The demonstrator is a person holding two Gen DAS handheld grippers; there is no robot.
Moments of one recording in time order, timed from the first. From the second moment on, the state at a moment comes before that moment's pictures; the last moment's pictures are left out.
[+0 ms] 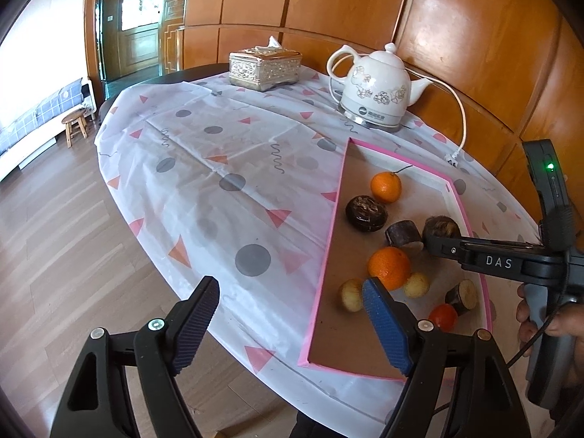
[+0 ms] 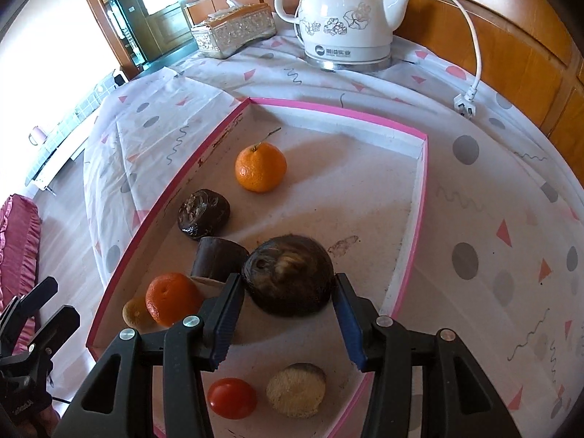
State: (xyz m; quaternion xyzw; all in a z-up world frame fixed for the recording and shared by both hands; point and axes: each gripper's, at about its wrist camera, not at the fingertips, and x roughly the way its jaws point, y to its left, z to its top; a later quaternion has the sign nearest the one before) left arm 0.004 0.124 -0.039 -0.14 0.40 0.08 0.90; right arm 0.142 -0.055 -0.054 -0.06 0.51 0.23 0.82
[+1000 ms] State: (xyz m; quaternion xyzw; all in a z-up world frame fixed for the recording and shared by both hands) left arm -0.003 0.090 -0.021 -0.09 0.39 0.05 0.92; right arm 0.103 -0.063 -0.054 -0.08 0.50 0.22 0.83
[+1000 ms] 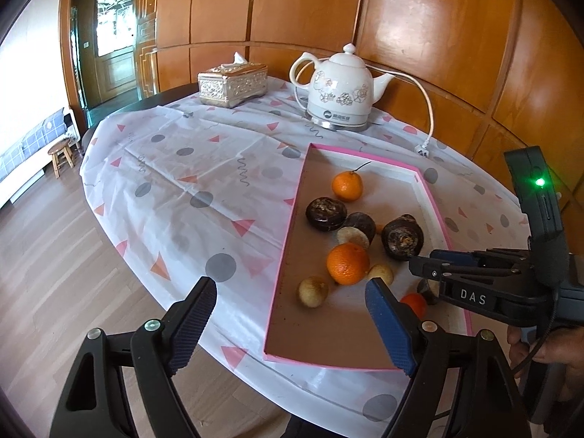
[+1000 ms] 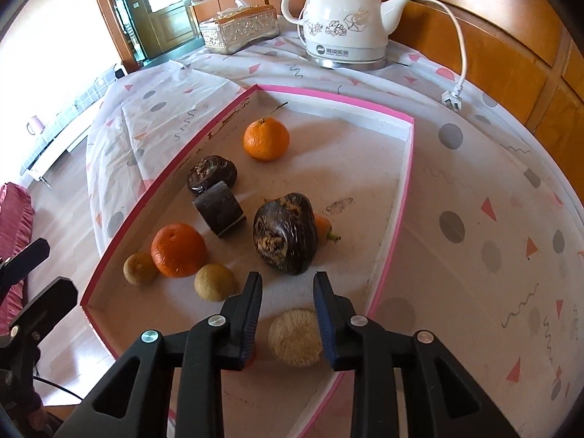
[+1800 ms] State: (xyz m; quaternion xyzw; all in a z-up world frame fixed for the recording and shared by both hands) left arm -0.018 0.048 0.002 -0.05 0.34 0.02 0.94; right arm 0.011 -0.113 -0.026 -0.04 0.43 0.14 0.89
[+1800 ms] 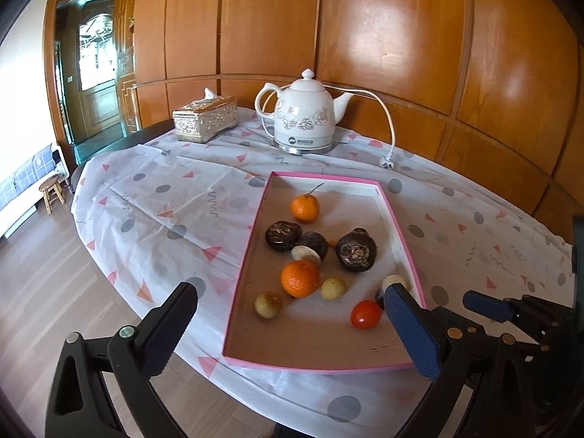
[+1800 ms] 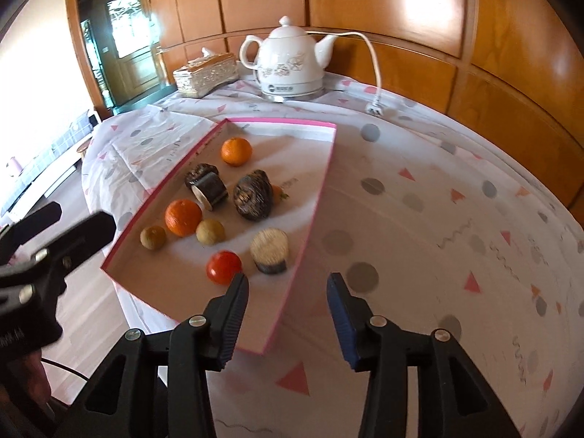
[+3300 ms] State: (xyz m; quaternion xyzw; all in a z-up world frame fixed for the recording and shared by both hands) left arm -0.021 0.044 0.004 -0.03 0.33 0.04 0.94; right arm -0.002 -0.110 -0.020 -0.04 0.41 0.13 0.90
